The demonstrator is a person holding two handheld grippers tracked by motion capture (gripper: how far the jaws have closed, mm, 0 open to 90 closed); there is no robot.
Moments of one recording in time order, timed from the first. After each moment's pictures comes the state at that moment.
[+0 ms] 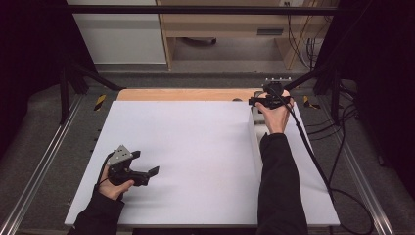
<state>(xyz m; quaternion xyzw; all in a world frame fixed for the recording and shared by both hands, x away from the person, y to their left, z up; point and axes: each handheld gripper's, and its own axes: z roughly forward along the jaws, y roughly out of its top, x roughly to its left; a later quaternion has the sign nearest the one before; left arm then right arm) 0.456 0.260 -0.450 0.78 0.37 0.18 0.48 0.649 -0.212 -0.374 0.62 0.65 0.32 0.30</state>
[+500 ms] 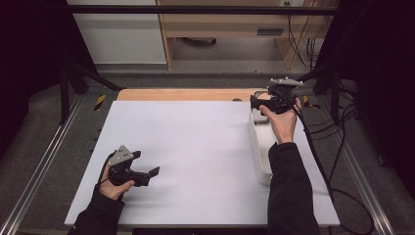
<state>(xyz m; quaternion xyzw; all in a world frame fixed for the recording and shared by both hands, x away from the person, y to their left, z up) 0.455 0.258 -0.451 0.78 0.37 0.18 0.47 0.594 -0.210 -0.337 0.55 0.66 0.41 0.31</state>
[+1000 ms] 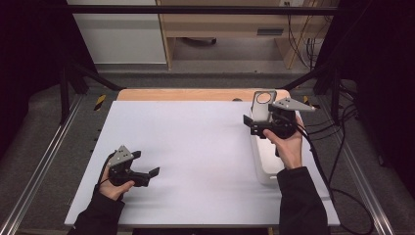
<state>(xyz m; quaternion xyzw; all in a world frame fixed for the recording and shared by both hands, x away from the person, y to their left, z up) 0.454 0.258 -0.450 0.78 0.36 0.18 0.48 0.509 -0.203 -0.335 0.42 0.69 0.53 0.25</state>
